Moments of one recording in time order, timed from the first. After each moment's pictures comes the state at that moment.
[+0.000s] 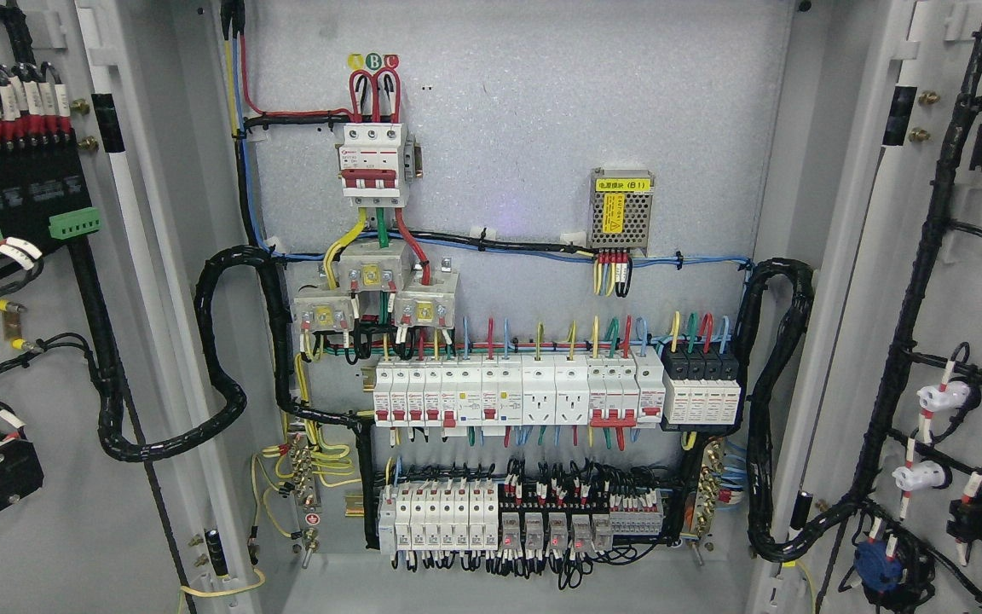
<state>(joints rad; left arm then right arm) 0.20 0.31 0.75 -1.65 0.67 -0.09 -0.99 0.51 -0.40 -0.23 -1.68 -0.59 -0.46 0.41</state>
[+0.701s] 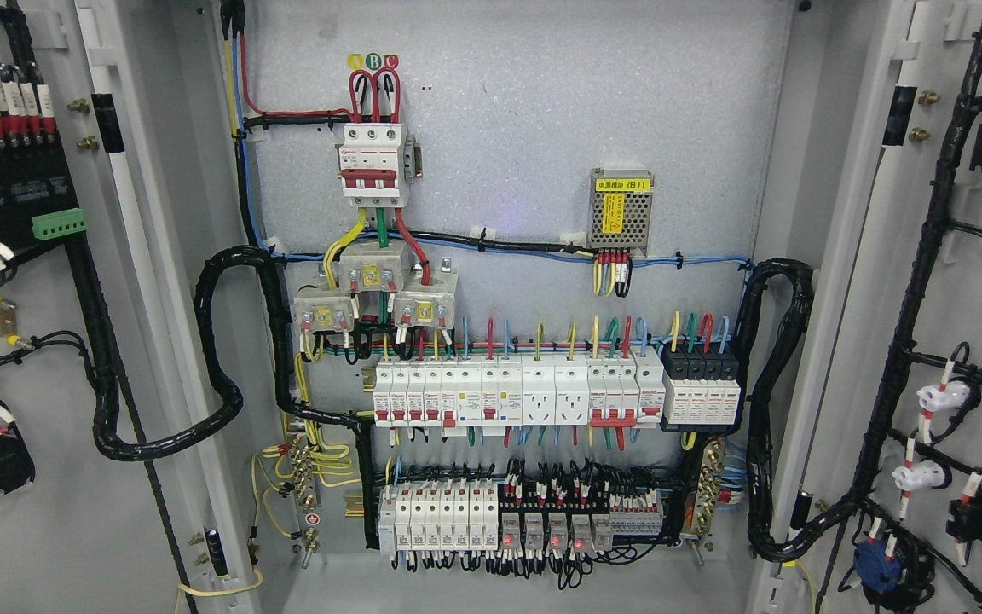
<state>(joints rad) 0.16 0.37 0.76 -1.56 0.67 -0.06 -0.99 0.50 -0.41 -0.20 -1.68 -0.59 -0.46 0.41</state>
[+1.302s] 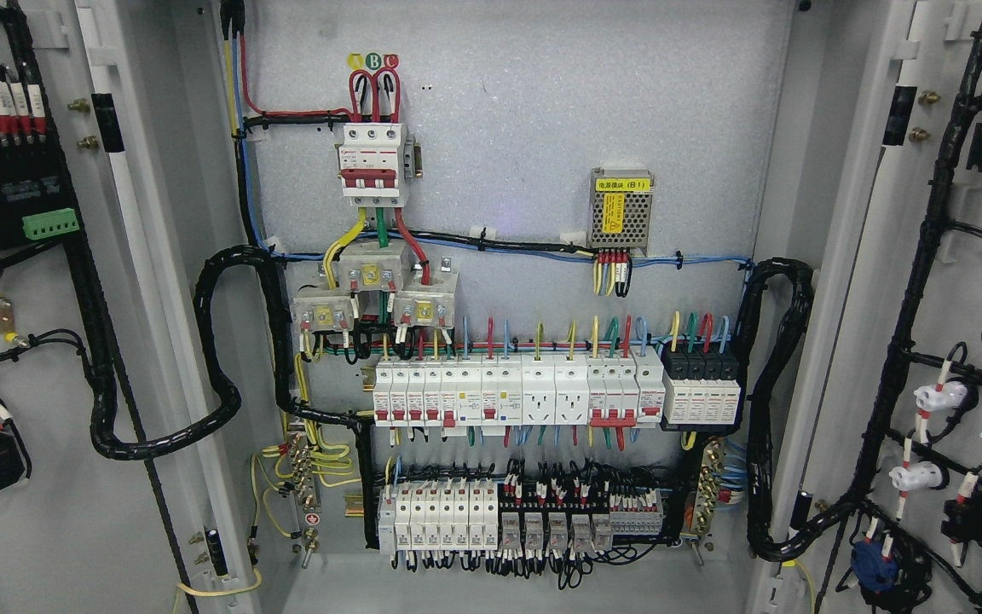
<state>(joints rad) 0.13 0.41 0.76 -1.51 0.67 -0.04 -0.99 0.42 -0.36 -0.14 -1.70 -0.52 -0.45 0.40</state>
